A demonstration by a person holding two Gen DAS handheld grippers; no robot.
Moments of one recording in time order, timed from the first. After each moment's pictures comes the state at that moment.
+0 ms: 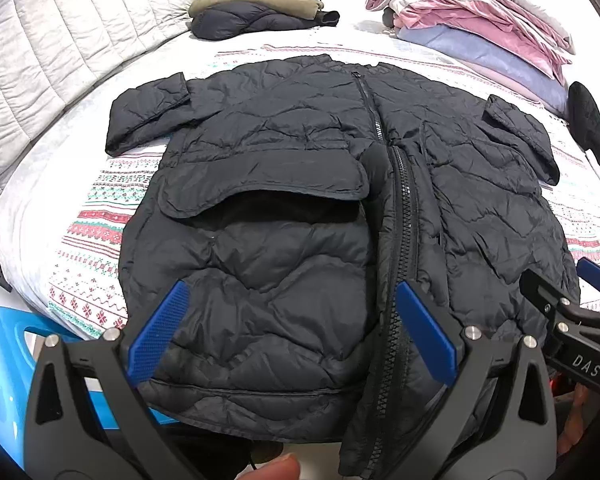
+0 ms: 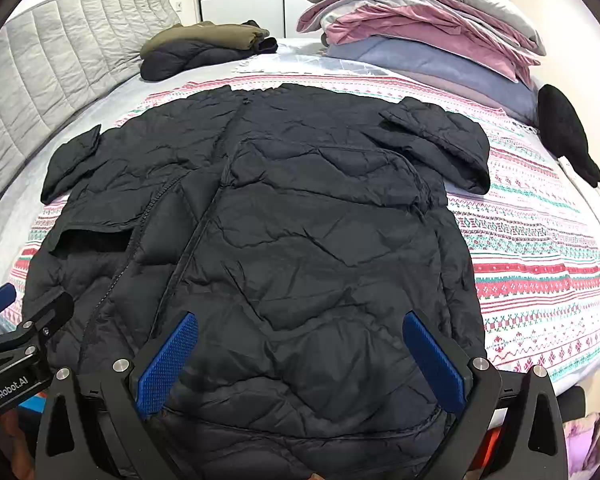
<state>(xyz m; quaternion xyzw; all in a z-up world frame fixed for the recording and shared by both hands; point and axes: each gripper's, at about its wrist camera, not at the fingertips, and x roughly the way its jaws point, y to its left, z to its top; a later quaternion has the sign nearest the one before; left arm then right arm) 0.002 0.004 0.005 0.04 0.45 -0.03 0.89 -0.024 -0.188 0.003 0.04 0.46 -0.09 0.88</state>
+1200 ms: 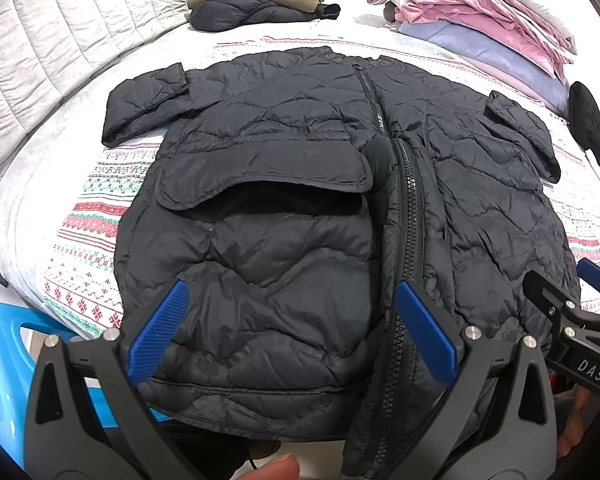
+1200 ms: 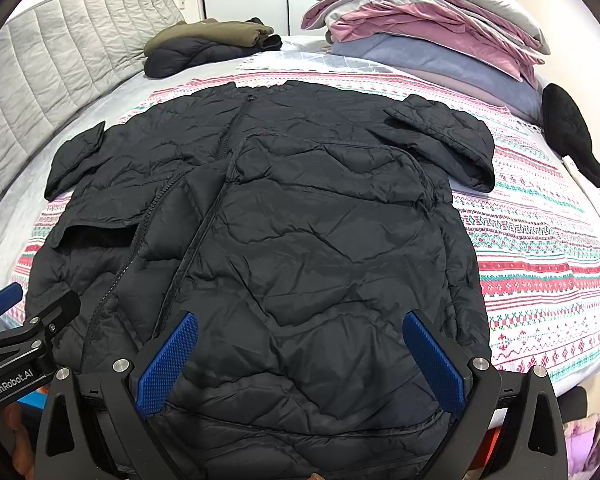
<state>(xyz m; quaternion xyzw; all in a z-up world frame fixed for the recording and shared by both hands) 0.002 0.009 -0.001 0.03 0.46 -0.04 0.89 -0.024 -0.187 0.002 0.04 0.46 -0.09 0.88</state>
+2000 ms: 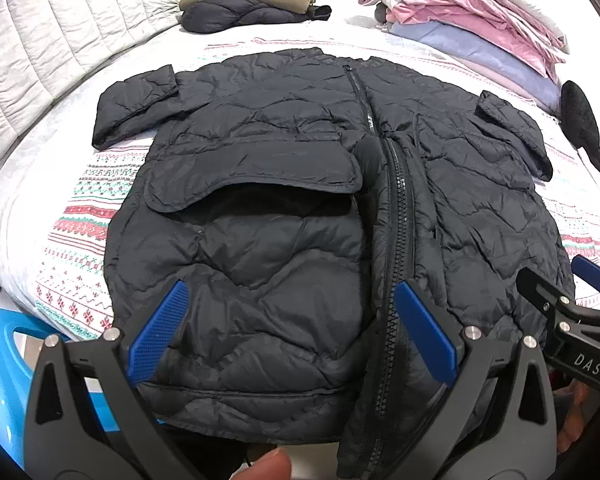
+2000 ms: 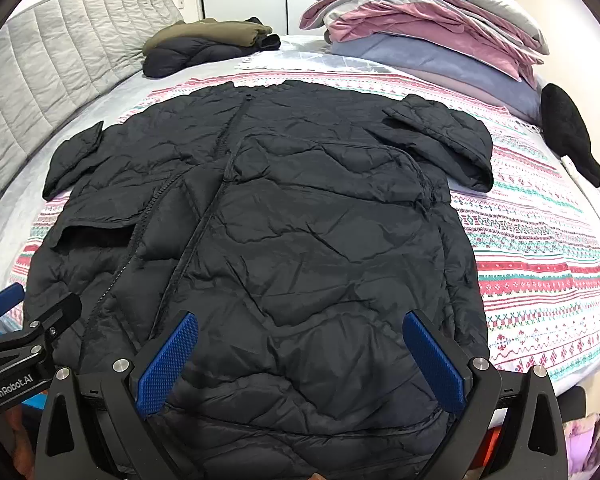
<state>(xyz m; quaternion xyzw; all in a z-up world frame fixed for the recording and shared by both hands) 0.004 0.011 -0.003 0.03 0.46 -0.06 0.89 -0.024 -0.187 0.002 0.04 0.46 -0.09 0.88</state>
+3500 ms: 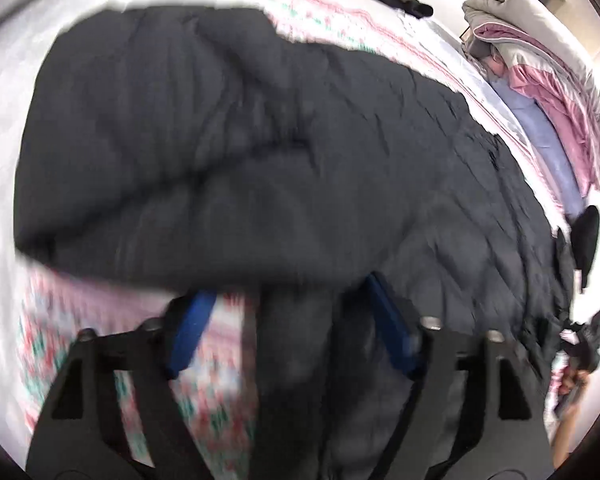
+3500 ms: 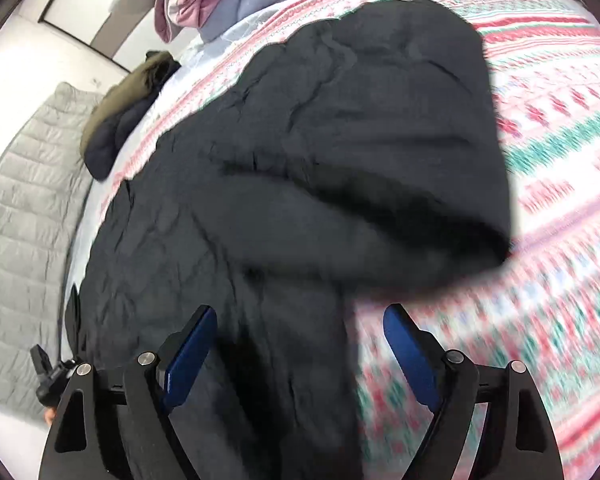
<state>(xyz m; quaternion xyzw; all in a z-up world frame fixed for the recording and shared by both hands) 0.297 0.165 -0.074 -0.12 0.54 -0.08 0.83 0.153 -0.462 -0.070 0.32 0.46 -0.05 0.82</state>
